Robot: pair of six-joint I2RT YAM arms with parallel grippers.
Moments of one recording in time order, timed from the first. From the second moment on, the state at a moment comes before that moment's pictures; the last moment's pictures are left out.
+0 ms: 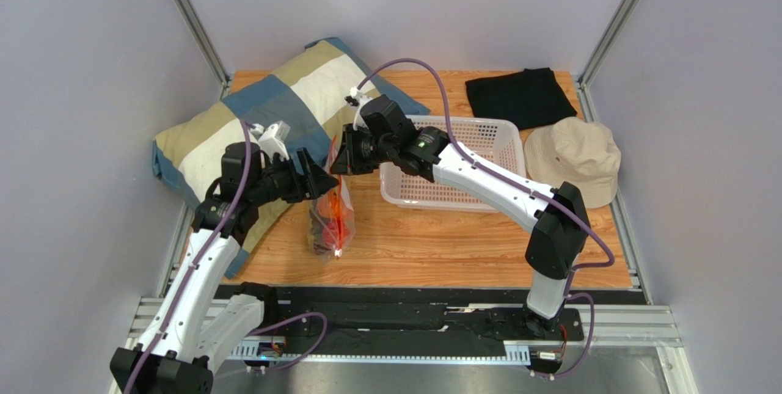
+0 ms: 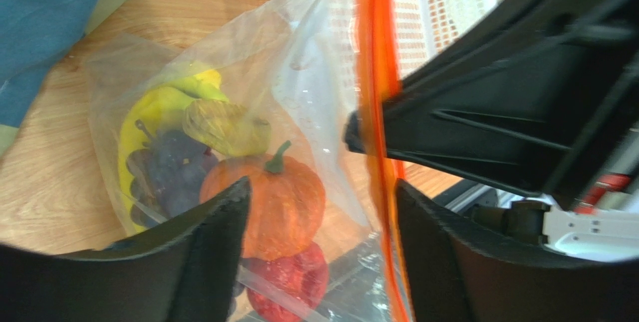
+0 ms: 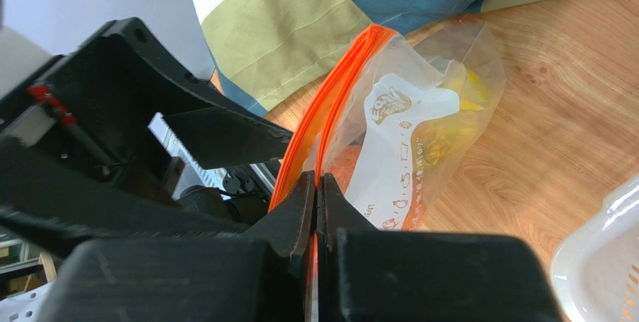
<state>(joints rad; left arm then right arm) -0.18 0.84 0.82 -0.51 0.49 -0.49 0.91 1.80 1.68 -0.43 -0.23 0.68</state>
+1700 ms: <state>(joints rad) -0.18 0.70 0.75 -0.40 0.47 -0.57 1.05 1.80 1.79 -0.71 0.00 0.38</state>
